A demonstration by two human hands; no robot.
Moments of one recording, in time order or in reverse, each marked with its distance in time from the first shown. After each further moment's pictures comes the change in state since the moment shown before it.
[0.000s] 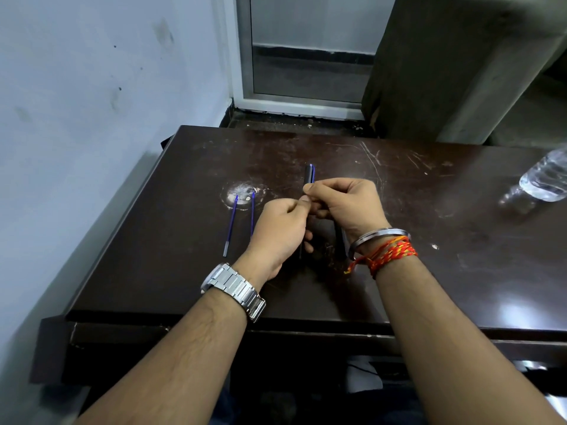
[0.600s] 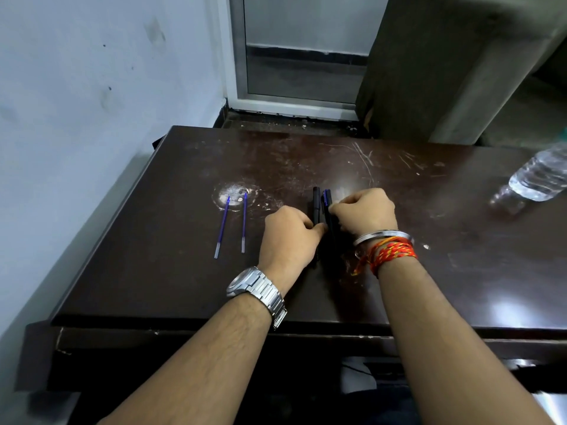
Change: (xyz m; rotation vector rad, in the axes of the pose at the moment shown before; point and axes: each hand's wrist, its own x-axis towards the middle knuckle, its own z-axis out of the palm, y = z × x) left_hand 0.001 -0.011 0.021 0.557 0.133 0.159; right_hand 0.012 0.005 -0.034 -0.737 0.286 0.109
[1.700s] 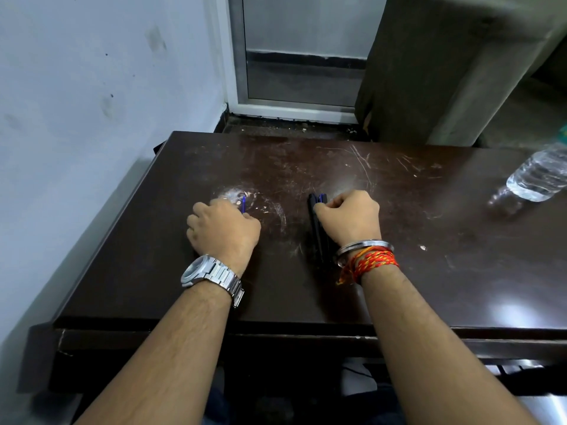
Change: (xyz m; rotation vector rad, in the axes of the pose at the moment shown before) left_hand 0.015 -0.024 -0.051 0.498 0.363 -0.311; right_hand -0.018 -0.012 0.010 0.013 0.054 -0.114
